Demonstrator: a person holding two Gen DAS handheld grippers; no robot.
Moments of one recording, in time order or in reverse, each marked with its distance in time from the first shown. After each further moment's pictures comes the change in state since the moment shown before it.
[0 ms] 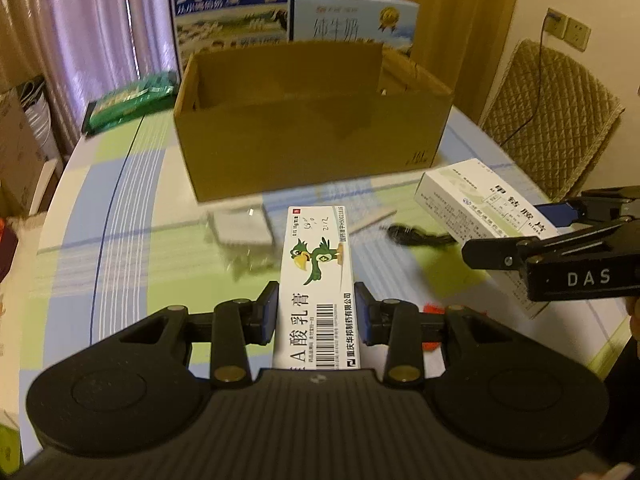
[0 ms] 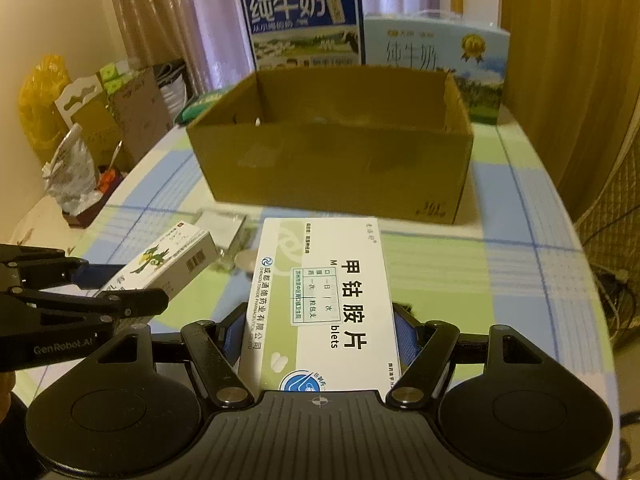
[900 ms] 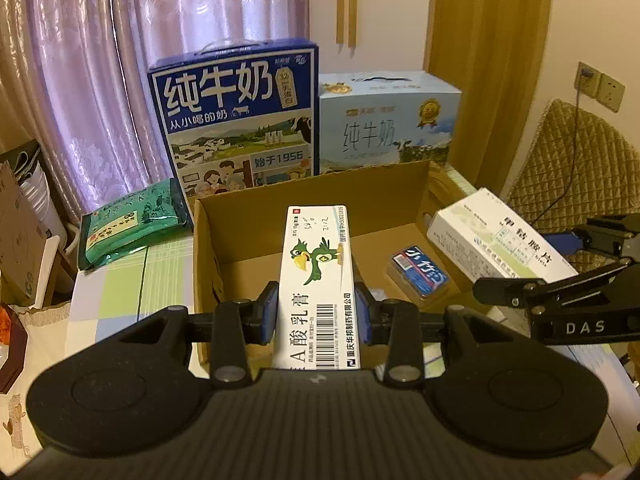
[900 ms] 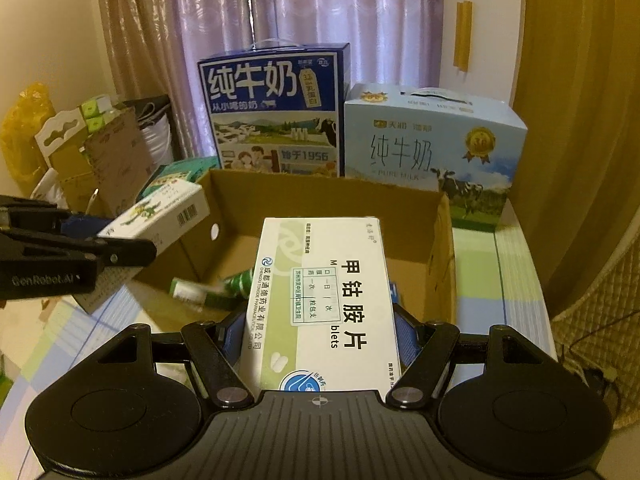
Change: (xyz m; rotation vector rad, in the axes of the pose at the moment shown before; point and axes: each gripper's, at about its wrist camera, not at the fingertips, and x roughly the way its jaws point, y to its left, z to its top) left arm 0.058 0.041 0.186 0.042 -0.098 0.034; right arm 0.064 -0.046 0.160 -0.046 -0.084 -0.019
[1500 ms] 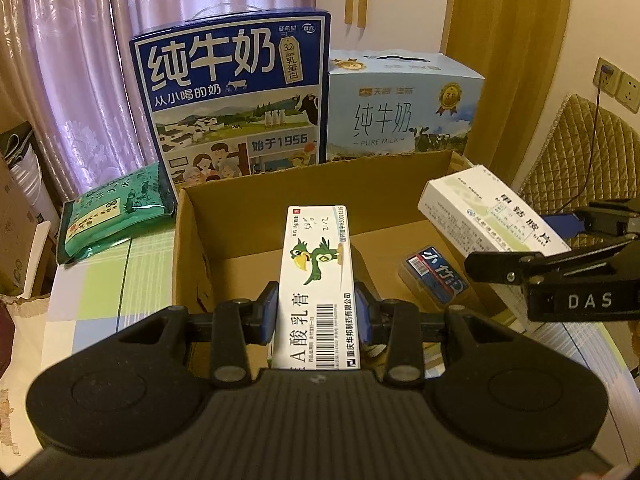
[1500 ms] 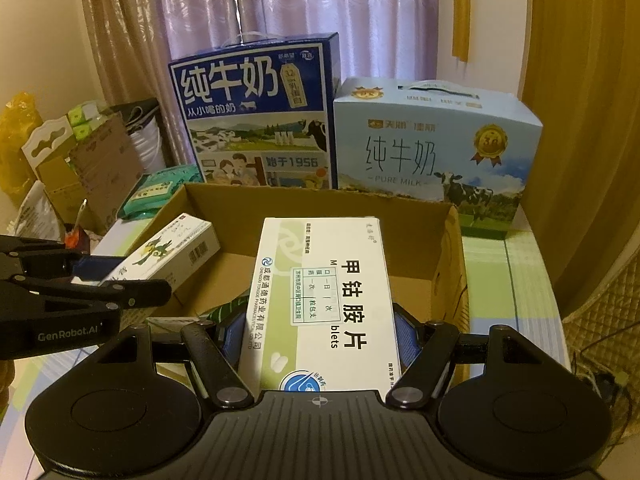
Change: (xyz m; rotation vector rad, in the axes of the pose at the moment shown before) left arm 0.055 0.008 0.009 -0.026 0.044 -0.008; right arm 0.045 -0.016 0.024 0.033 0.020 0.001
